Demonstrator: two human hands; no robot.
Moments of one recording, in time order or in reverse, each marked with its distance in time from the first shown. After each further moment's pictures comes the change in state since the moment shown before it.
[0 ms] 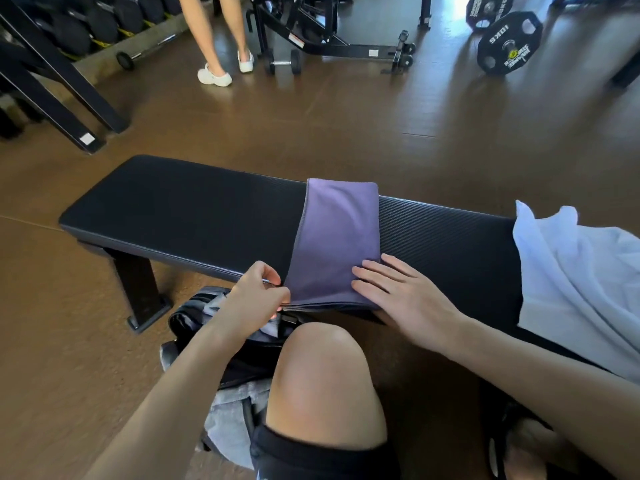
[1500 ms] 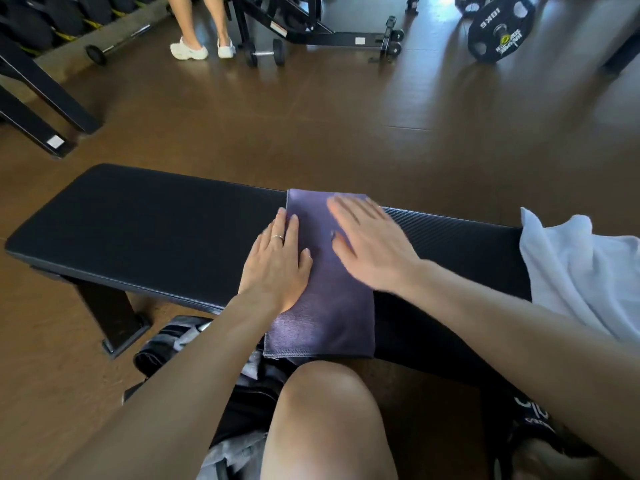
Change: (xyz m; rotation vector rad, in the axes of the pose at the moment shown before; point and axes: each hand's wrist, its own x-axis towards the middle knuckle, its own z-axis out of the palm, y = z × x) left_hand 0.104 0.043 0.052 0.799 0.140 0.528; right_hand 0.110 0.057 0.009 0.198 -0.014 0.384
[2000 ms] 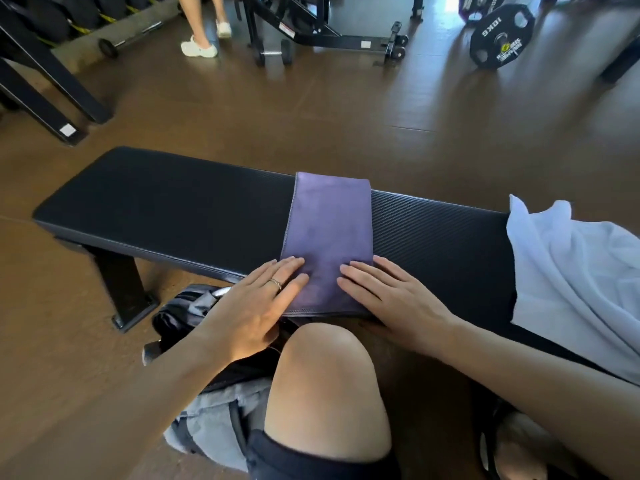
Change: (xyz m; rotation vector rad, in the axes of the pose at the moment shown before) left_hand -0.111 -0.046 -0.003 0.303 -0.052 0.558; right_hand -0.127 -0.011 0.006 -0.256 -0.148 -0.381
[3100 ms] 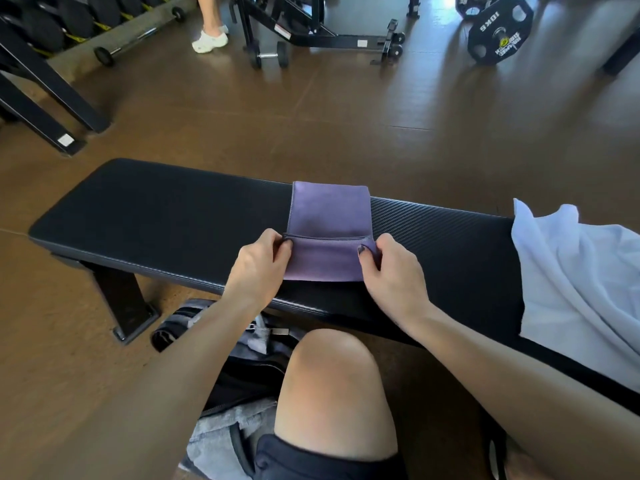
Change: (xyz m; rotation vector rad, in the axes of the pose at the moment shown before) left_hand 0.071 -0.020 -0.019 -0.780 0.264 -0.765; right_hand 0.058 0.004 -0.010 0.634 0.316 0.904
